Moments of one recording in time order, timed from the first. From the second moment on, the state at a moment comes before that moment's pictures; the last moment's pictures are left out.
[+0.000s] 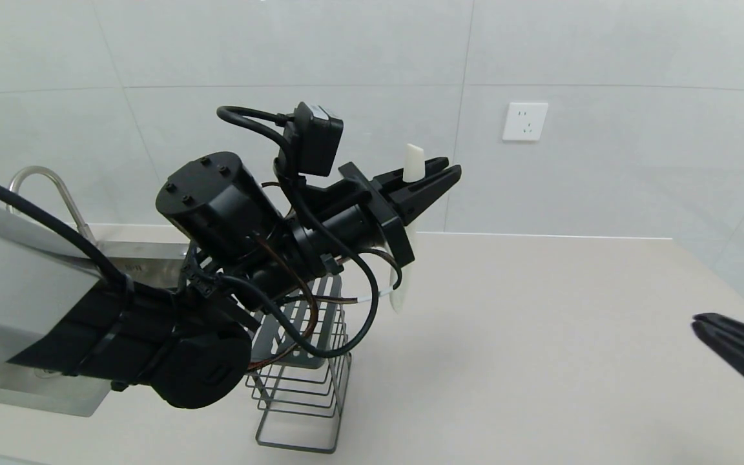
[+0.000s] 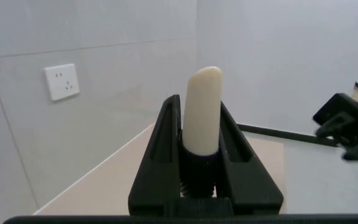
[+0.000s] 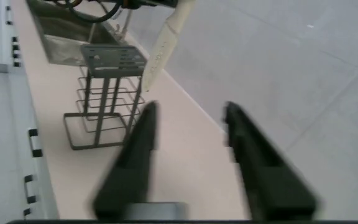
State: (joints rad) left arm -0.73 1.92 -0.94 -1.40 -0.46 -0.11; right arm 0.26 1.05 0.00 -1.26 0.57 -0.36
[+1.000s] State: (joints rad) left arm -0.72 1.81 -0.84 -1.41 -0.44 -0.08; right arm -0.01 0.07 0.00 -0.27 0.33 -0.25
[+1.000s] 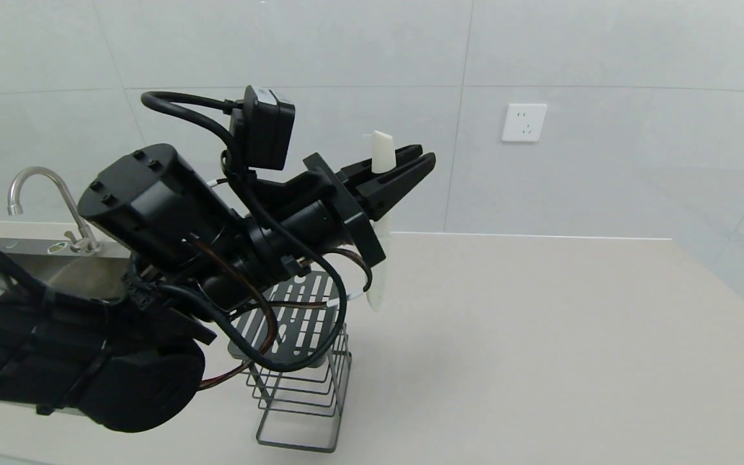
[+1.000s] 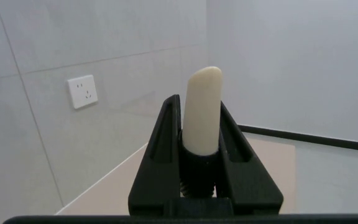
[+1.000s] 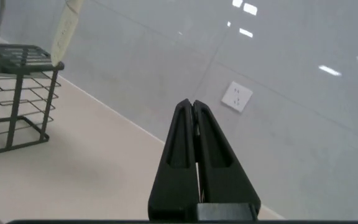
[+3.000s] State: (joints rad) left arm -0.69 1.69 -0.86 -1.19 0.15 -0.01; right arm 0.00 0.01 0.00 0.01 -0.03 0.01
